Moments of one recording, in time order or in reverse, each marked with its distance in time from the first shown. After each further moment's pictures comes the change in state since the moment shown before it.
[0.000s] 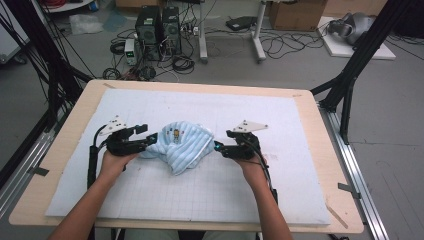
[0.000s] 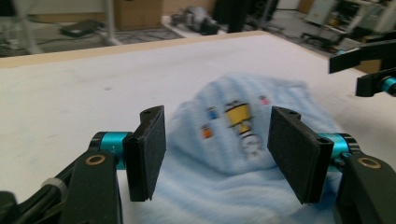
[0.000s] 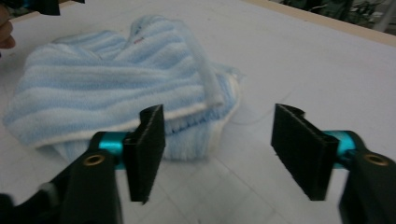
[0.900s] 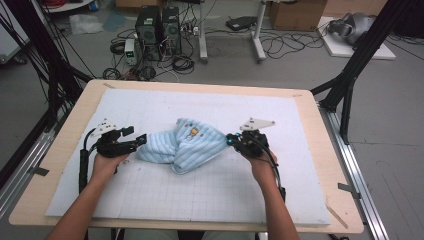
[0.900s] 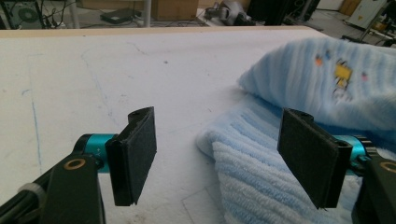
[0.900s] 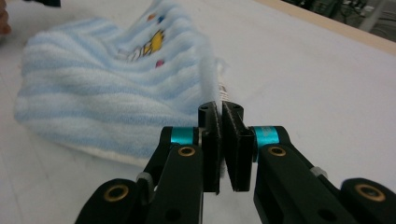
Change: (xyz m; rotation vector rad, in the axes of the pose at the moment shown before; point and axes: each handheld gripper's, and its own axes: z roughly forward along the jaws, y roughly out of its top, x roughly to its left) left arm 0.019 -0.016 -0.008 0.032 0.090 -0.053; right arm -0.008 0.002 -0.034 0.065 -0.051 -0.034
